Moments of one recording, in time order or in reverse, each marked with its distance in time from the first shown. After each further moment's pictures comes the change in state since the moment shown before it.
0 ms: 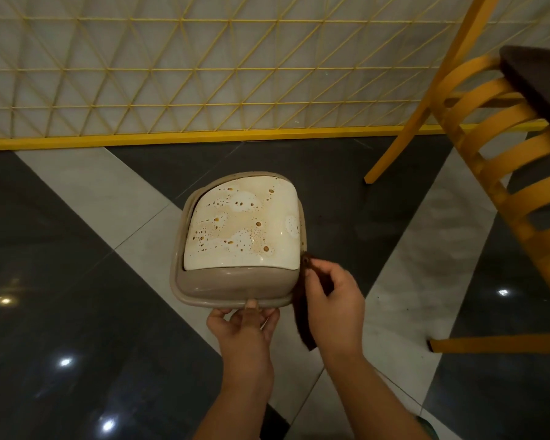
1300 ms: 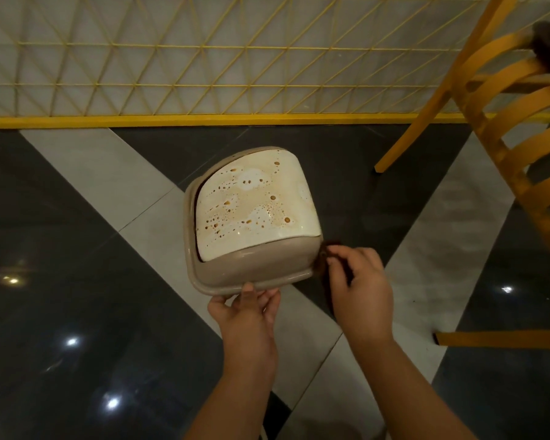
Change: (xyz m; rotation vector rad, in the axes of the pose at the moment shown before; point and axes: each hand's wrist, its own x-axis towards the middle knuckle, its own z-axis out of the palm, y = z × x) left_hand -0.001 0.007 0.003 -0.107 0.056 -0.031; right_hand 0.018 0.020 -0.023 -0.365 0.041 -0.342
